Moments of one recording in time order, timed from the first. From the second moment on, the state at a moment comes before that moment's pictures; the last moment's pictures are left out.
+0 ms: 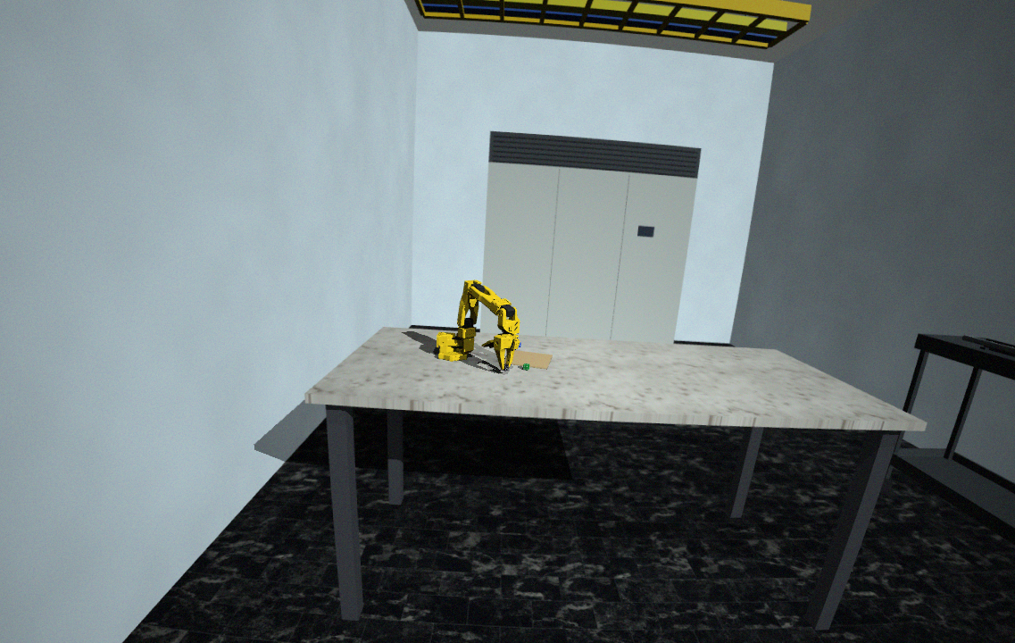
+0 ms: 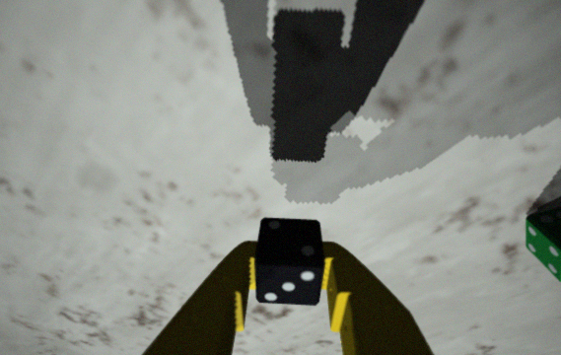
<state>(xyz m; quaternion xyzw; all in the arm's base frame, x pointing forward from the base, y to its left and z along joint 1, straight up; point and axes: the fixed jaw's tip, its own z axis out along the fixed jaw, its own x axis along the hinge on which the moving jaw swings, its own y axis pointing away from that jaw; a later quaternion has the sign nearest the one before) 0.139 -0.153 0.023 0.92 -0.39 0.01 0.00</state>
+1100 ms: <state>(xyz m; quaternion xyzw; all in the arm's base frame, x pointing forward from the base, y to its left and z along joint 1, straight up) 0.140 -0.153 0.012 0.92 -0.39 0.01 0.00</state>
